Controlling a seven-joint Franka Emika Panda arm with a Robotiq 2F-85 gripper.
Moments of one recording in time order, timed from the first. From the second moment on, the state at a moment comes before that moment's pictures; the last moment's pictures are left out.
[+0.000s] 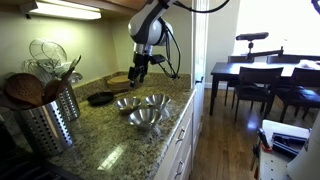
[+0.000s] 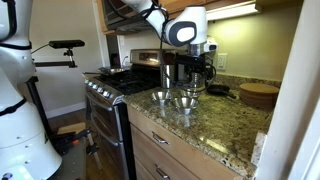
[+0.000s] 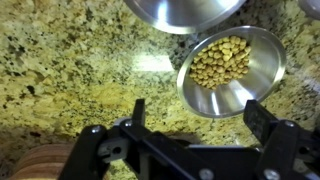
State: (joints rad) arm -0.13 0.38 0.09 -1.85 0.20 2.49 -0.46
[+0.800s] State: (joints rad) arm -0.13 0.49 0.10 -1.69 0.20 2.32 -0.46
